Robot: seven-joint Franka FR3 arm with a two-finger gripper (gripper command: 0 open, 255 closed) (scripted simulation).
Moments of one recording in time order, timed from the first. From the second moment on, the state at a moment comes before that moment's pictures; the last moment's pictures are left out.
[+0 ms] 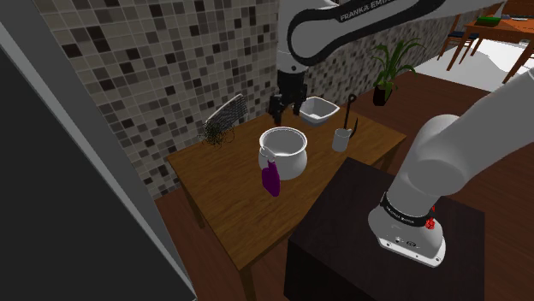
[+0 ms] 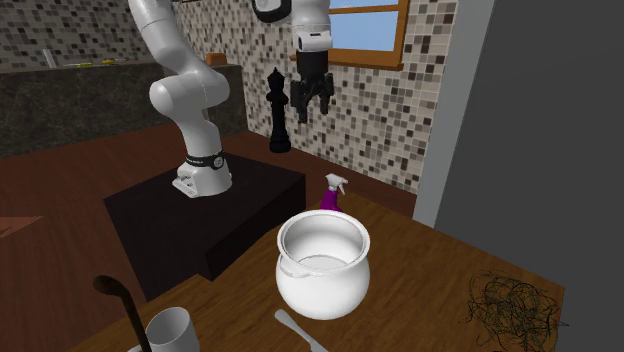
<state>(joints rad) 0.00 -0.48 0.09 -2.49 0.09 2.04 0.17</state>
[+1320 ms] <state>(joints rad) -0.01 0.03 0.12 -2.46 0.06 2.51 0.21</state>
